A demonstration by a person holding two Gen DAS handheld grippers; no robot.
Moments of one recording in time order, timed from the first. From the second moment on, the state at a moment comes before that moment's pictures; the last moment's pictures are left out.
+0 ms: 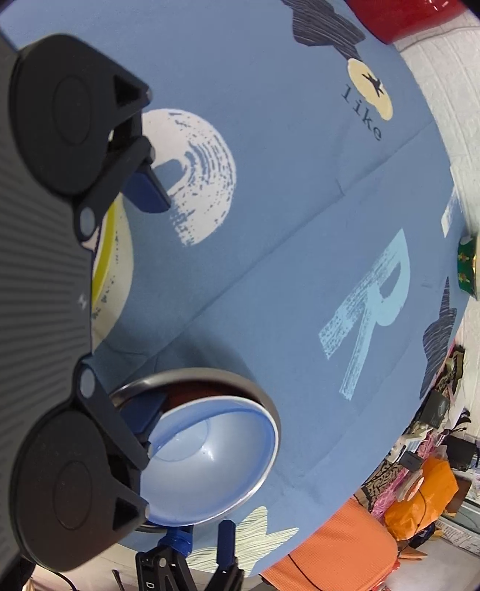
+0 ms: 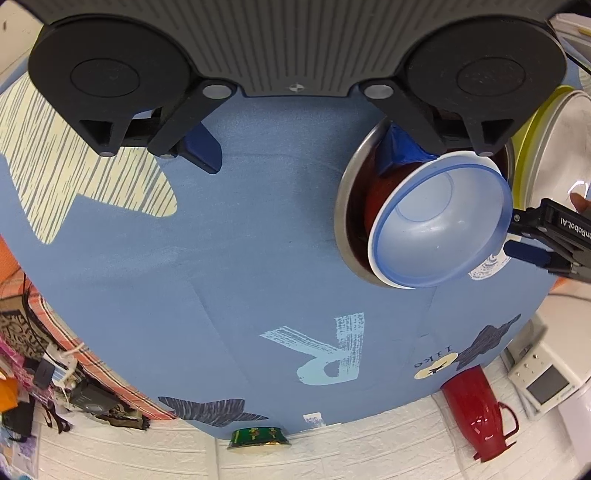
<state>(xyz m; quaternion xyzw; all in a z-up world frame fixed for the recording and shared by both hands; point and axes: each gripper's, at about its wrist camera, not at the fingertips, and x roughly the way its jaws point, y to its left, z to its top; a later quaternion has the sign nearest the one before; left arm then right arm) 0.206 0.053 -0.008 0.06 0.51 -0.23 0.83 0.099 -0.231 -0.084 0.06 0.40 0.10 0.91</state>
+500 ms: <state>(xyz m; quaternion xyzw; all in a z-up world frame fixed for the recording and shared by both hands) 0.191 0.058 -0.011 0.04 0.48 -0.21 0.85 0.099 -0.220 -0.082 0.01 0.38 0.08 0.92</state>
